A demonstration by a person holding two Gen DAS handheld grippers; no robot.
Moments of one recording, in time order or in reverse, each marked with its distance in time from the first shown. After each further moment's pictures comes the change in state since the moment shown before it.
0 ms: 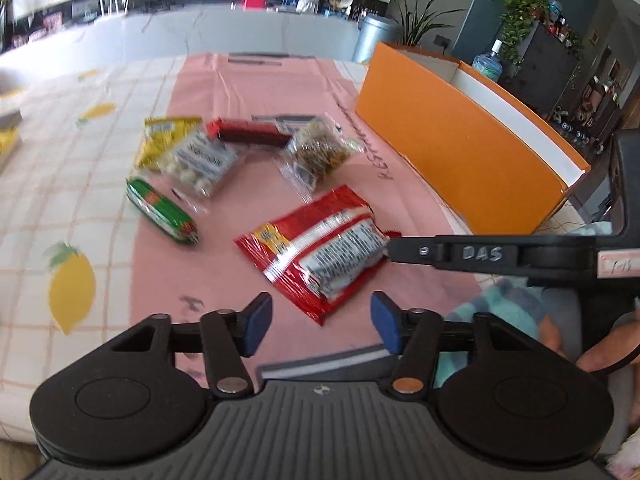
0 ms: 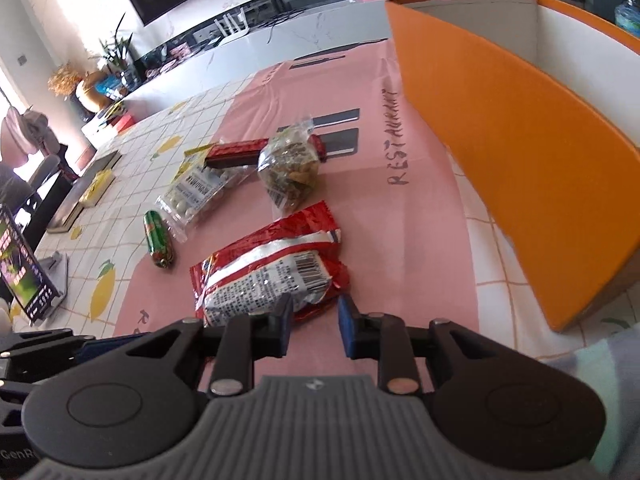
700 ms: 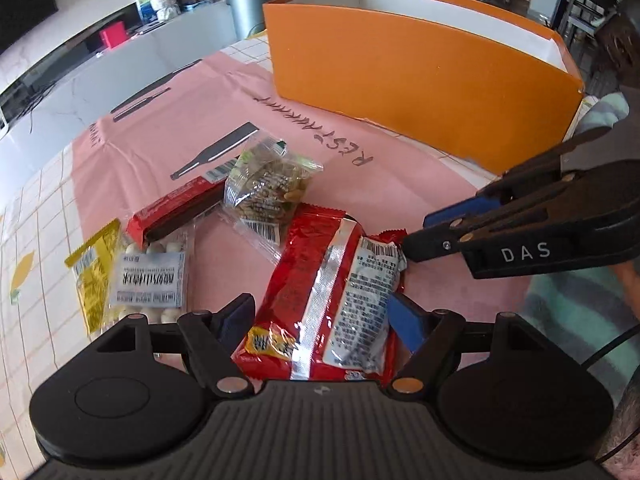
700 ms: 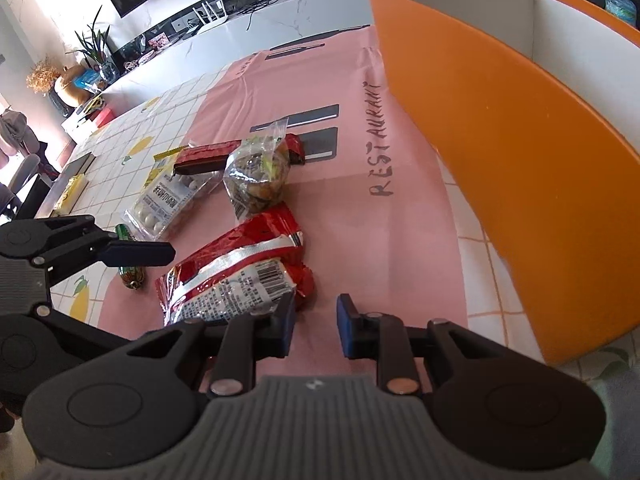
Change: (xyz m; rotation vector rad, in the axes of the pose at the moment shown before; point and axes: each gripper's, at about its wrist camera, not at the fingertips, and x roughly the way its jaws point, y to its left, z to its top) left arm 0.083 -0.002 0.057 0.547 0.138 -0.070; right arm 0.029 0.002 0.023 -0.038 0.059 -0.065
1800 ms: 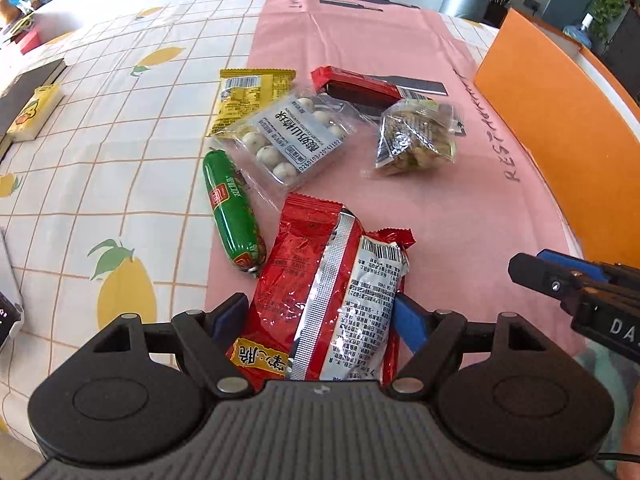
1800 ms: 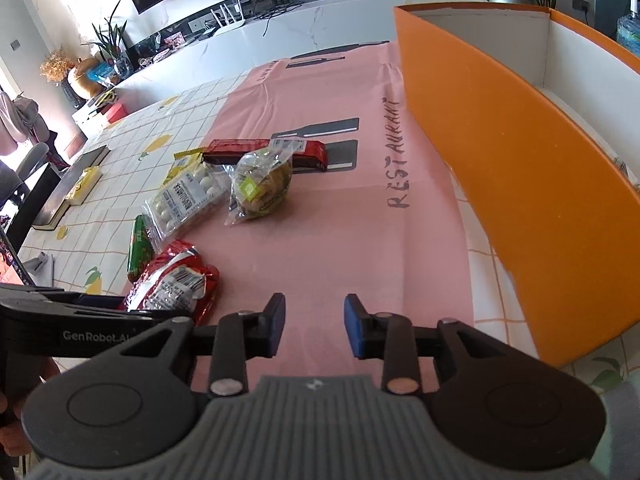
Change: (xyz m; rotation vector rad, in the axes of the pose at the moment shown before) left arm -0.023 0.043 -0.044 -0.698 0.123 0.175; right arm -0.015 0.014 -0.001 -0.054 -0.033 0.029
